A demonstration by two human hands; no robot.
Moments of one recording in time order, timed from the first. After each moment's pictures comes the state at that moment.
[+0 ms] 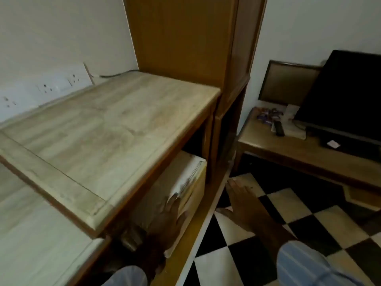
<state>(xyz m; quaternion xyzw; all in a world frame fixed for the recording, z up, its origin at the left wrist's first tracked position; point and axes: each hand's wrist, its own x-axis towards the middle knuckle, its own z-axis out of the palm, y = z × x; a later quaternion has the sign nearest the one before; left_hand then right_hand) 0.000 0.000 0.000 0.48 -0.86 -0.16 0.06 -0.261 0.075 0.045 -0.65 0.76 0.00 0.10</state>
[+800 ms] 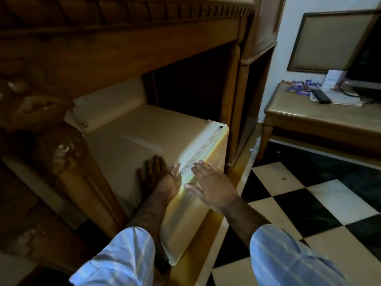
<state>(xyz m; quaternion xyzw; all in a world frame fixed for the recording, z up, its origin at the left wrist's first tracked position) -0.010 -0.140 -0.249 0.65 -0.75 -0.01 0.10 -0.171 -0.059 -0.245 -0.76 0.64 -0.16 0.01</state>
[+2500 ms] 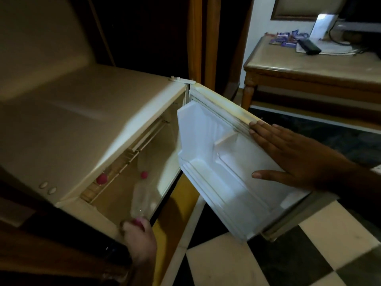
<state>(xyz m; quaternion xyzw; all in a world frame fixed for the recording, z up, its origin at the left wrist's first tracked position) -0.029 -0.035 -0.484 0.73 -0.52 -0.23 0.38 -0.395 0.049 -0.247 -0.75 0.66 0.07 -0.04</state>
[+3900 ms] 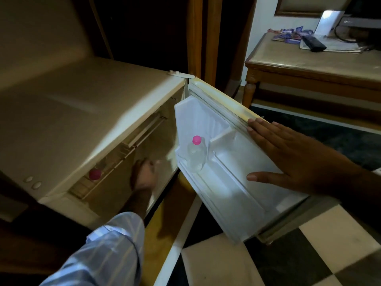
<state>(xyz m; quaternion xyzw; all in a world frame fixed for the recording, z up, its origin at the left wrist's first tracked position) -0.086 -0.198 -0.480 0.63 -0.74 -0.13 0.21 -0.386 0.047 -0.247 -0.74 0.66 0.09 -0.03</state>
